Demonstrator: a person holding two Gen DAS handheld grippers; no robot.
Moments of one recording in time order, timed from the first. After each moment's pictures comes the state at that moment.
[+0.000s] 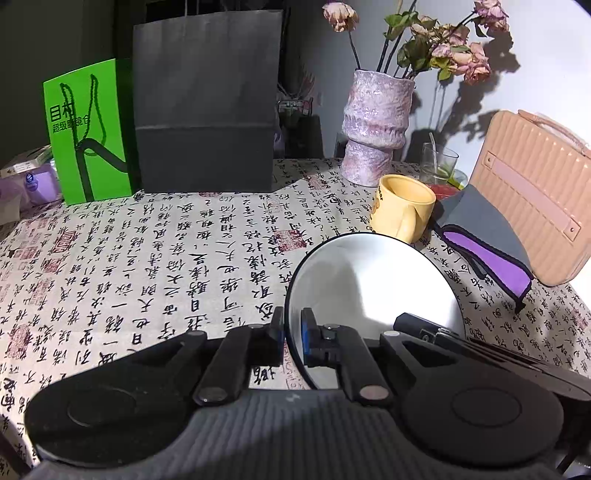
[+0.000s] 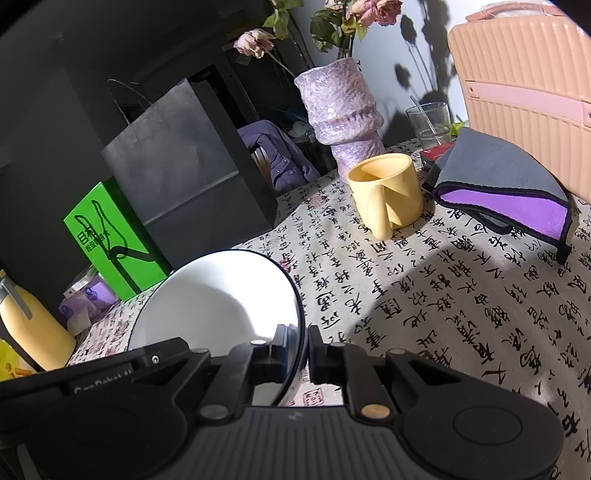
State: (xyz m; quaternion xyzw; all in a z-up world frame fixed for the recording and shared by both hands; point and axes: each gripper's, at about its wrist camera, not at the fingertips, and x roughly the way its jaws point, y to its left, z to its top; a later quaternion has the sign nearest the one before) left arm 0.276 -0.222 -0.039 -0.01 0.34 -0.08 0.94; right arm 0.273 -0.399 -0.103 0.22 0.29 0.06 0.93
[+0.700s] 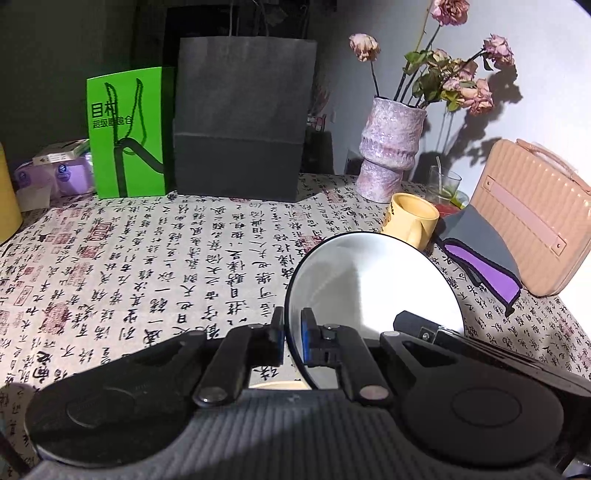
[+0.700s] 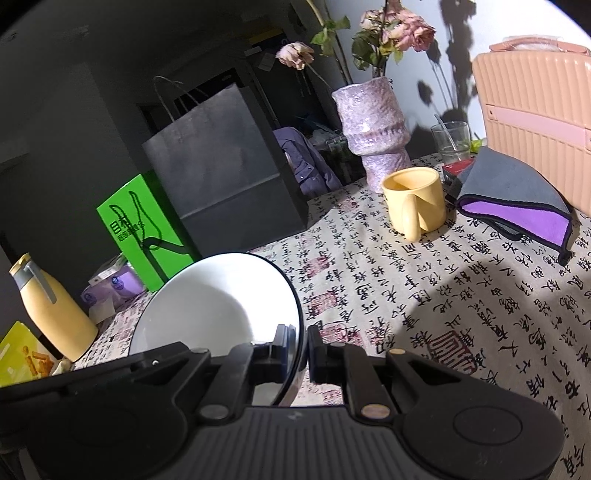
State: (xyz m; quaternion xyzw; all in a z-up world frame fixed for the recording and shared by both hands) left arm 0.223 -0.177 -0.019 -0.04 0.32 -0.06 0.94; right arm 0.228 -0.360 -0.075 0.20 0.27 0.08 0.94
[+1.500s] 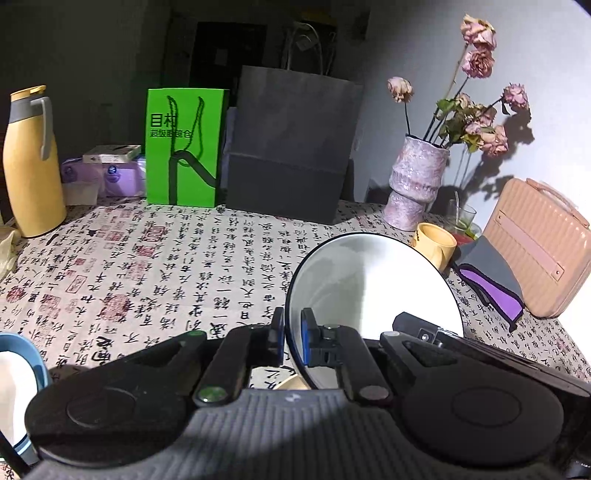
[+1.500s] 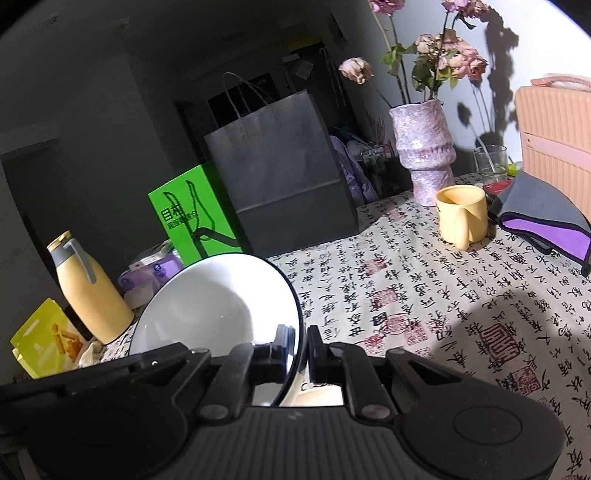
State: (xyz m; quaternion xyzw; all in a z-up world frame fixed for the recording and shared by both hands) left arm 0.167 -0.107 0.004 -0.07 0.28 -0.03 0.96; right arm 0.184 -0.296 -0.048 0.17 0.25 0.12 0.95
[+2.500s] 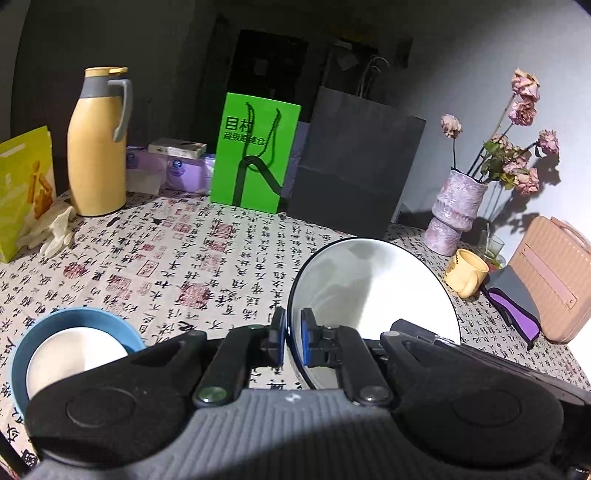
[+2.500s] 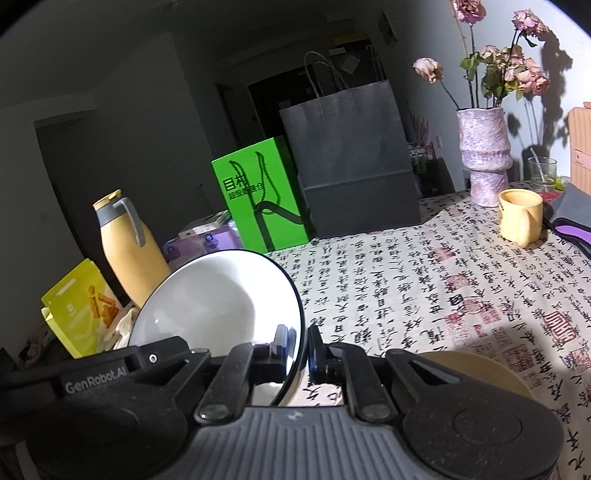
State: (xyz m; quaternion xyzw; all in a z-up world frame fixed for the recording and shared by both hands) left arm 0.118 -0.009 0.004 -0.12 0.27 0.01 0.96; right arm 0.150 -0.202 -0.040 0.13 0.25 0.17 0.94
